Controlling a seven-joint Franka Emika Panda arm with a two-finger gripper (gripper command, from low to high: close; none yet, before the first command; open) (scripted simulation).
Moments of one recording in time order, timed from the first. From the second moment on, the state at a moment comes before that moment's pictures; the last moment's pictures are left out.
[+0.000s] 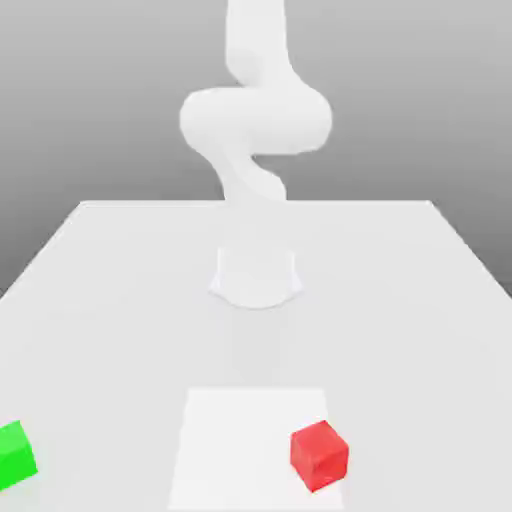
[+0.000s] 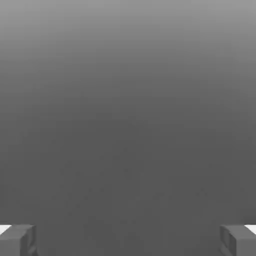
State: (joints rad) arm 0.03 -0.71 -0.01 -2.33 0.01 2.34 0.76
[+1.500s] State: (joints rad) arm 0.07 0.18 -0.09 -2.50 0.04 2.67 0.47
